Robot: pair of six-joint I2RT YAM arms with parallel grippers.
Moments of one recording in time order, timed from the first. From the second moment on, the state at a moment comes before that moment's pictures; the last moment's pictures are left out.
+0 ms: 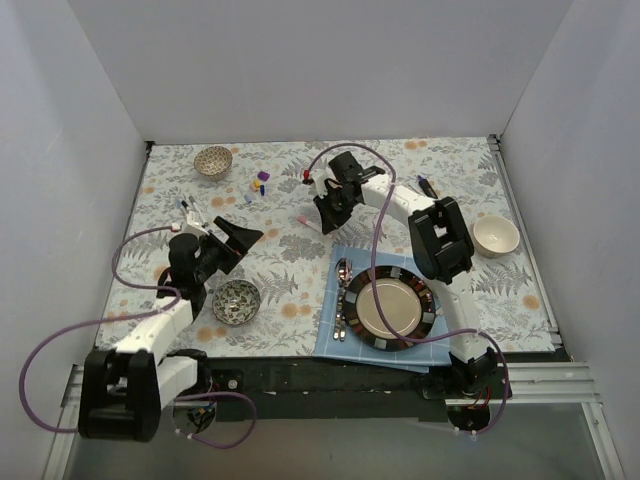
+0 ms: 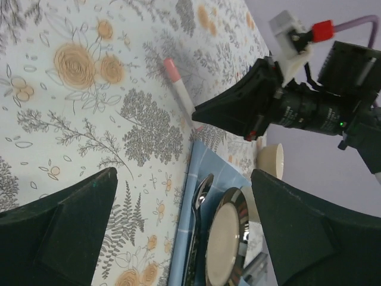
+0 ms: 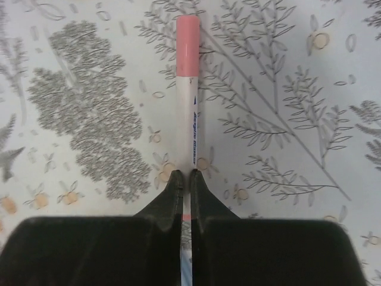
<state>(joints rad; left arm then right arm) -0.06 0.99 0.38 0.31 0.35 -0.92 0.59 2.30 1.87 -0.66 -0.40 -0.26</state>
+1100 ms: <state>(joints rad) -0.14 0.86 0.68 0.15 -0.05 -0.82 0.85 2.24 1.92 -0.73 -0.48 -0.34</state>
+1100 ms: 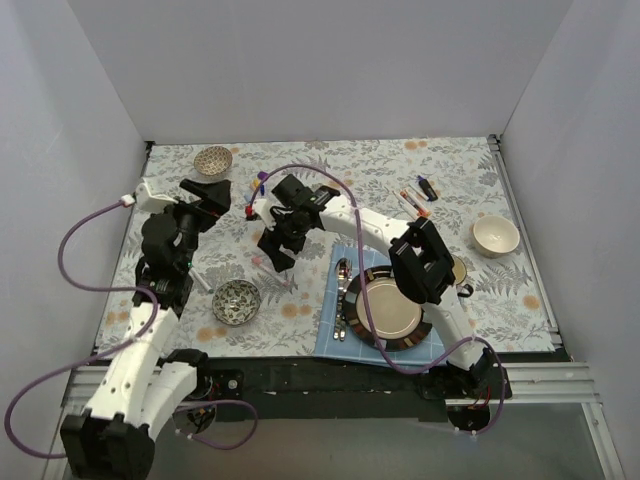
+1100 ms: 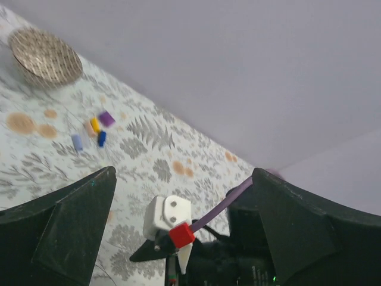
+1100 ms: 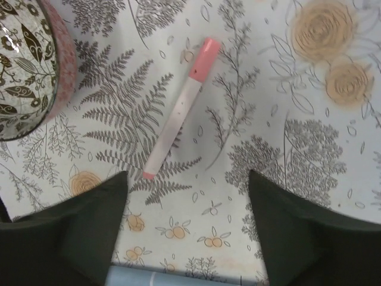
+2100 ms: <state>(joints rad) -0.13 0.60 0.55 -0.04 -0.20 -0.70 0.91 2.32 1.89 -0.61 -0.05 -0.34</state>
